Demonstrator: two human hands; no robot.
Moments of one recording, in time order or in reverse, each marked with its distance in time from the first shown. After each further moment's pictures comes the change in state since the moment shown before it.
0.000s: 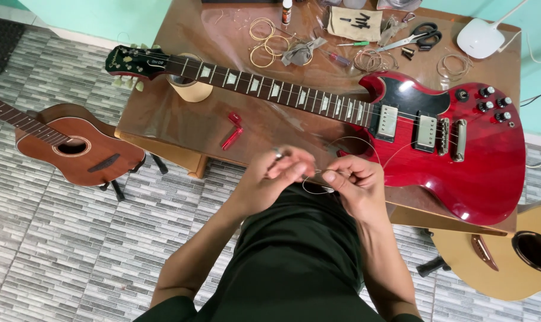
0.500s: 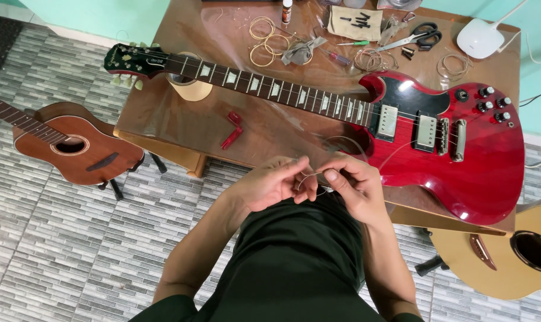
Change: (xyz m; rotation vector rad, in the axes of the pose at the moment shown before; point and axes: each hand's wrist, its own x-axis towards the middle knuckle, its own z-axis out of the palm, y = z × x) left_hand 0.013 -0.033 -0.013 -0.525 -0.389 -0.338; right_hand 0.012 -0.050 0.021 -0.216 -0.302 -0.152
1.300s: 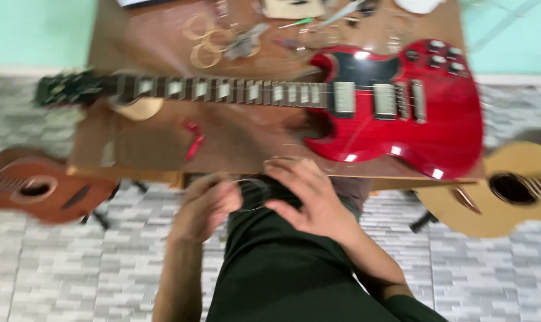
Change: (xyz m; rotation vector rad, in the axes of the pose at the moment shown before) left_hand -0.053 -0.033 -0.042 -0.002 0.292 0.342; right_hand -0.010 -0.029 0.030 -0.611 -0.014 -0.313
